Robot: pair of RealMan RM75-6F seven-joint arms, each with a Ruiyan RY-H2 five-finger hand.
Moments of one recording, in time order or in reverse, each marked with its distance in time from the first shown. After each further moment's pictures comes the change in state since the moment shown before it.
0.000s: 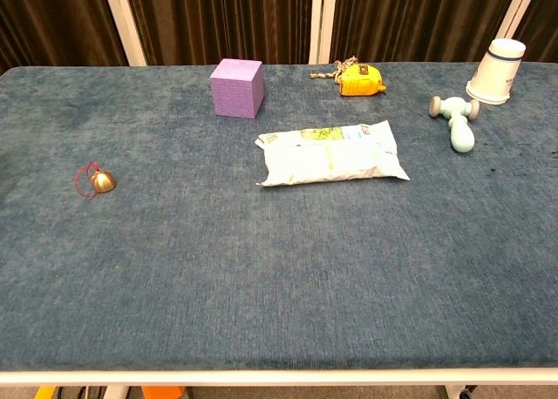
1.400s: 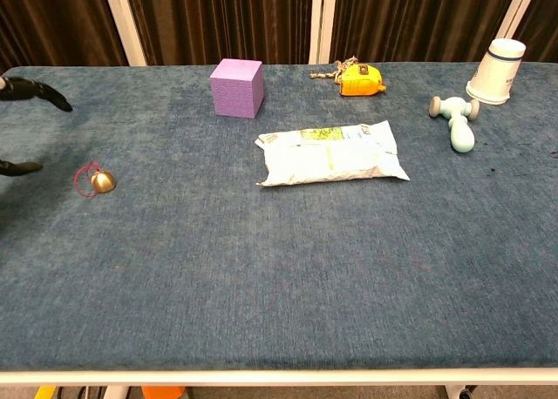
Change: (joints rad) left arm -0.278 -0.181 -0.058 0.172 -0.156 -0.433 -0.045; right arm 0.004 0.025 0.010 -0.009 -0.008 0.003 0.044
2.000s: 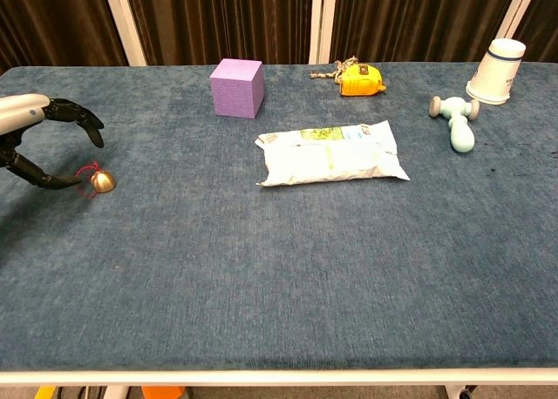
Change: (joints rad) left arm -0.054 -0.074 0.013 0.050 0.005 -0.044 -0.094; right arm 0.011 0.003 0.004 -0.005 0.023 -0.027 -0.011
